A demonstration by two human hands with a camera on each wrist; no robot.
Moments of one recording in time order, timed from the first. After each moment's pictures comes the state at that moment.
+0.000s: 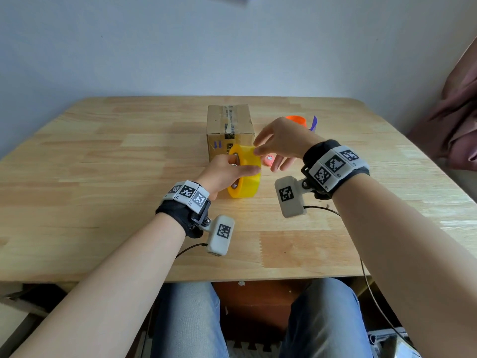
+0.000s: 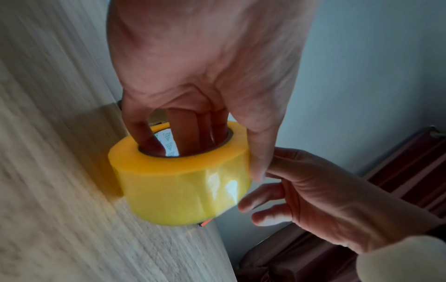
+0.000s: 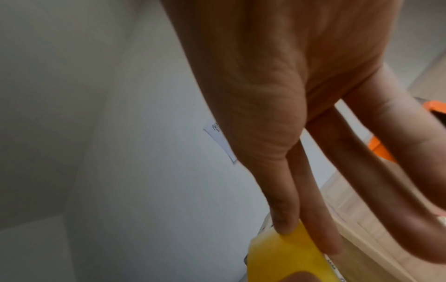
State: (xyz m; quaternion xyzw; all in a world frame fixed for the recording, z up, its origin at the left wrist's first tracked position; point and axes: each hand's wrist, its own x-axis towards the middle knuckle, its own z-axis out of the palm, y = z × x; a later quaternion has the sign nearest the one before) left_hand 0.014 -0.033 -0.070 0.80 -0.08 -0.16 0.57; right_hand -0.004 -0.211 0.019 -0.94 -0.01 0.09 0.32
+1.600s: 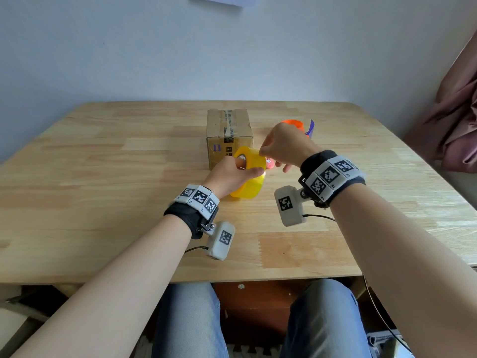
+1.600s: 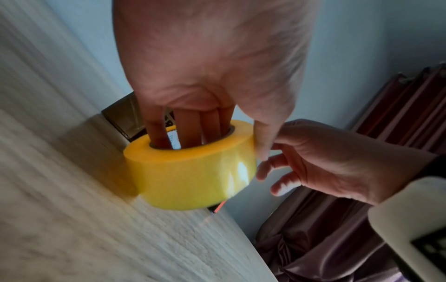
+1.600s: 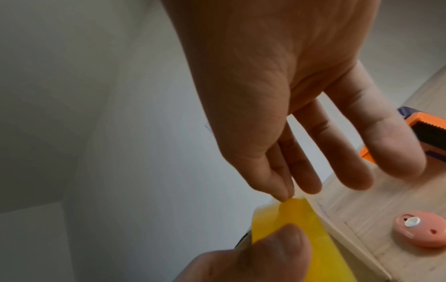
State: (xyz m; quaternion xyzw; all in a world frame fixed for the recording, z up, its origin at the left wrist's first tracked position) left_hand 0.000 -0.045 -0.057 0.85 -0.14 -0.12 0.49; right_hand -0.007 -0.208 0.011 -0.97 0.02 -0.01 0.24
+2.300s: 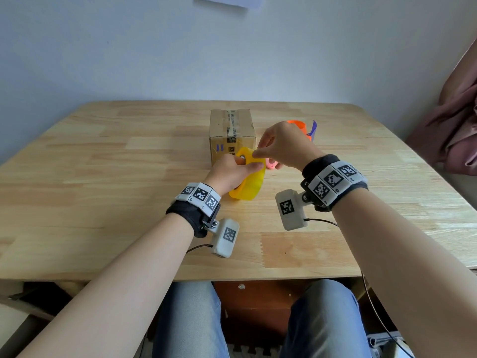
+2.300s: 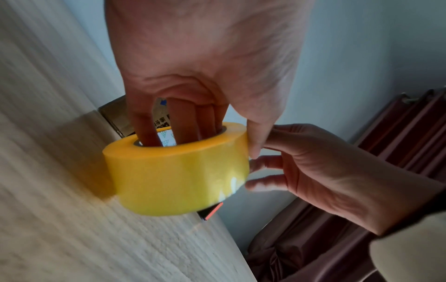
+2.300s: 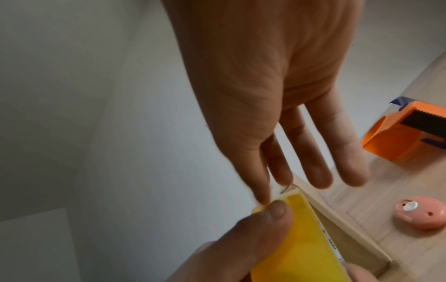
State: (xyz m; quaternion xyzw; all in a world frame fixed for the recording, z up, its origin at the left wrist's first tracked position) left_hand 0.005 -0.039 -0.056 0.85 -0.09 -0.10 0.50; right_hand -0.015 -0.202 0.012 -0.96 -0.04 -0.04 0.27
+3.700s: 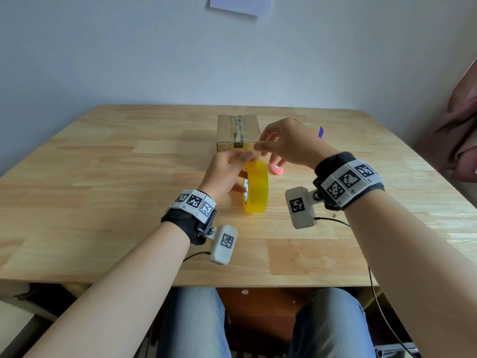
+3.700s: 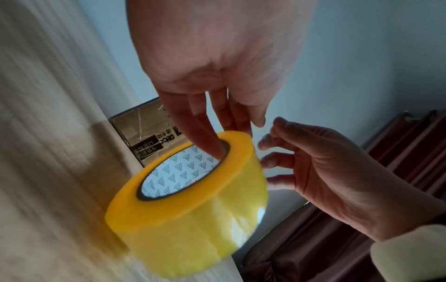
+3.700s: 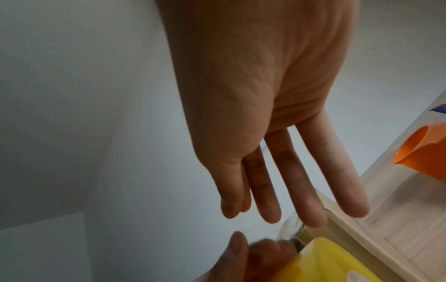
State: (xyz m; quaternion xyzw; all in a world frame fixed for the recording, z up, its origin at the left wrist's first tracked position) left_hand -0.010 -0.020 -0.042 0.75 -0.10 -0.04 0.65; right_hand -0.015 -0.198 0.032 -0.95 -0.12 -0.04 0.29
